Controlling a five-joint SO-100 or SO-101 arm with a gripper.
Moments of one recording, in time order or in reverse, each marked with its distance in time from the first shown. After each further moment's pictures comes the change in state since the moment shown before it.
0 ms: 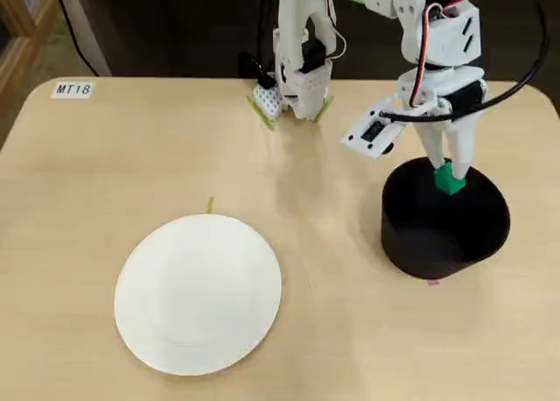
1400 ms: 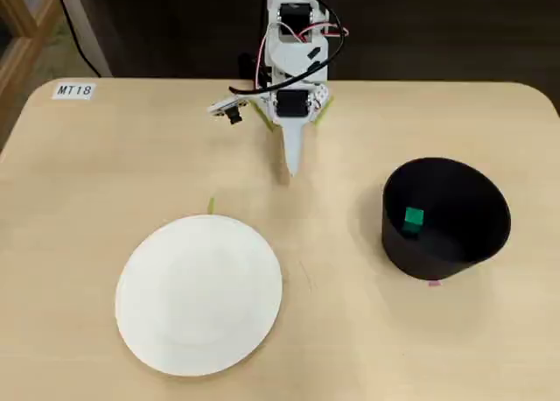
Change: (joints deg) arm 38.3 76.9 73.4 -3.2 -2.8
